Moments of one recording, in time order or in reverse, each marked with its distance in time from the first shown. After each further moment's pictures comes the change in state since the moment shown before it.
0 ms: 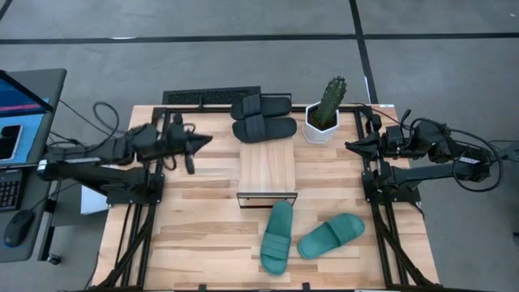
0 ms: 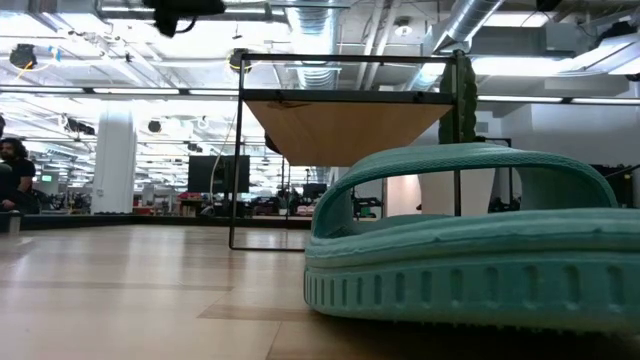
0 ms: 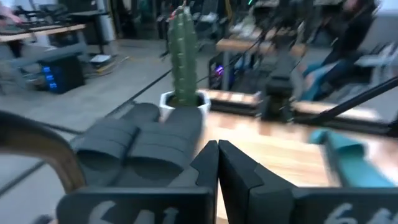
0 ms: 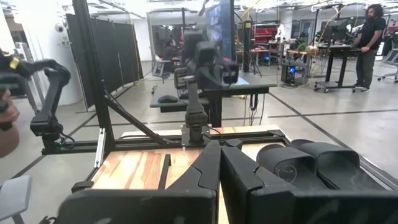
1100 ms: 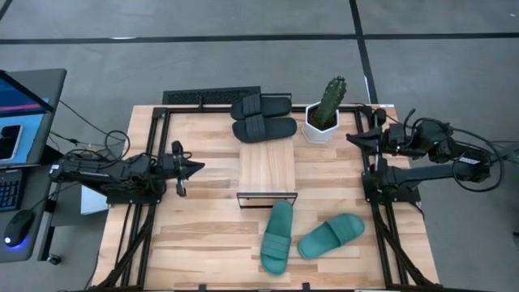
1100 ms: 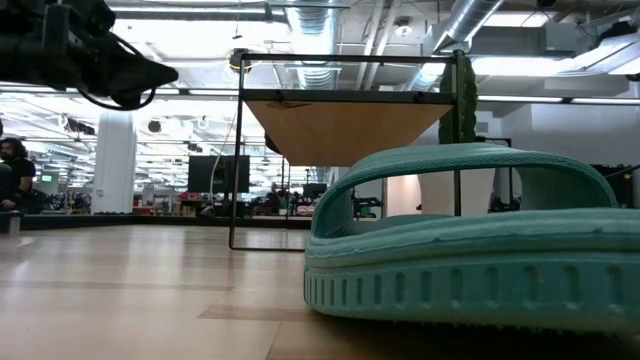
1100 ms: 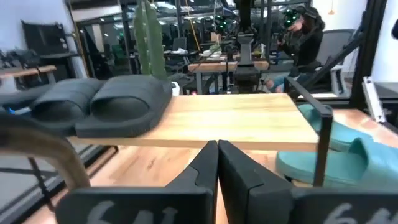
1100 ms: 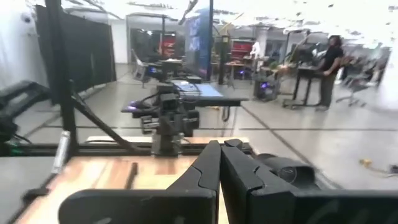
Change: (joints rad) left arm -0.144 -0.471 -0.638 0.319 -0.012 0.122; right arm -0.009 0.000 0.000 0.042 0.087 -0.113
